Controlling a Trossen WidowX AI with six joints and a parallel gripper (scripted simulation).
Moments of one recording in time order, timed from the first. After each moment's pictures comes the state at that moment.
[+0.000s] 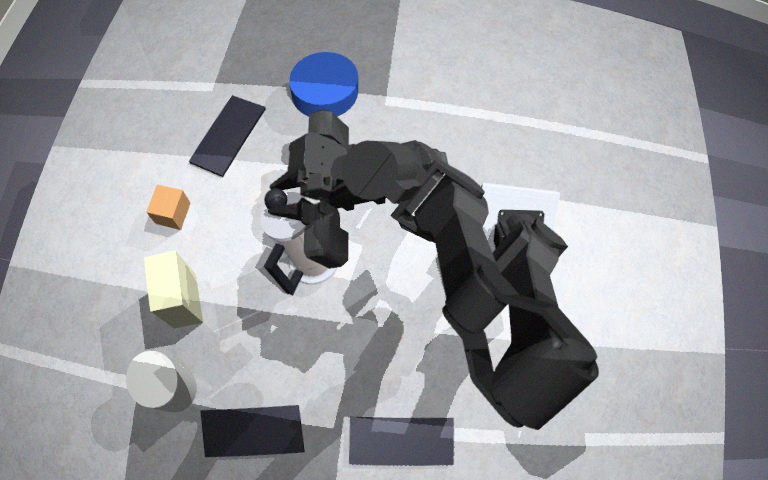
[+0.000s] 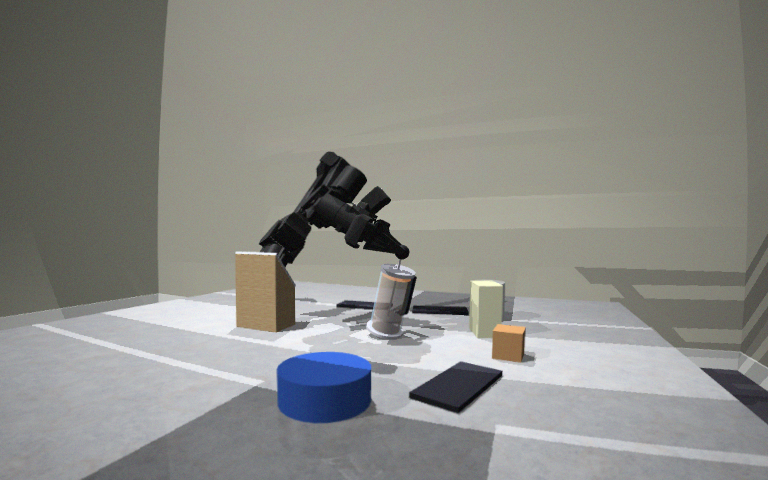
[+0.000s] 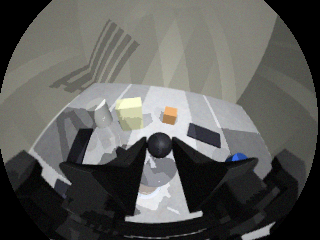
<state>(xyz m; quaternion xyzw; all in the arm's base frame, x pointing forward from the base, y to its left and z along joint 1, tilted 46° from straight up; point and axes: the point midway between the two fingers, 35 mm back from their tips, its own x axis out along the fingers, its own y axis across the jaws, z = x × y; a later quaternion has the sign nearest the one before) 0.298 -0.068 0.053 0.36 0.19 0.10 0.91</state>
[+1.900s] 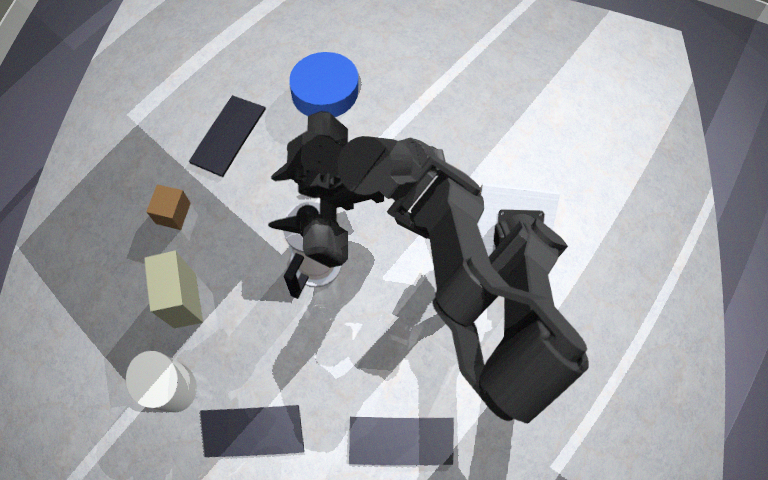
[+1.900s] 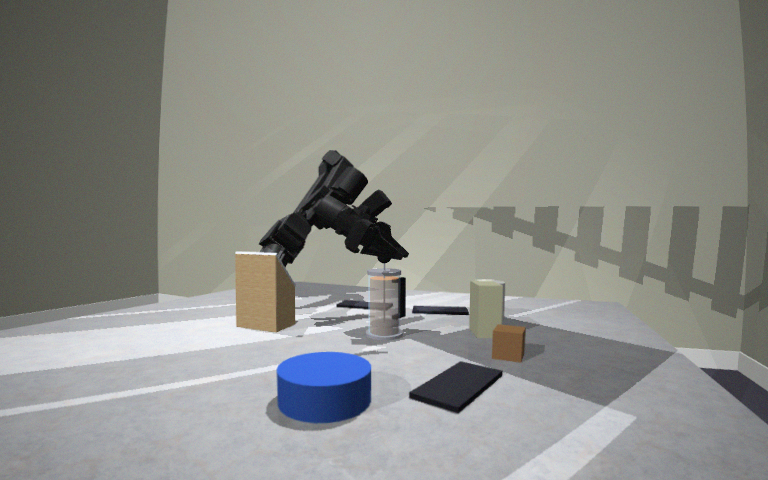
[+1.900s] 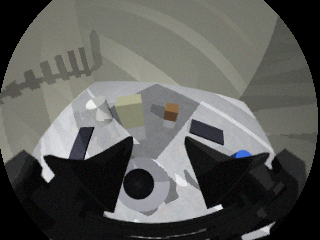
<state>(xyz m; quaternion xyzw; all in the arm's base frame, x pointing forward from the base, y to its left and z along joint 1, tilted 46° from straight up) 0.300 -0.064 0.048 0.37 0.20 0.11 0.90</state>
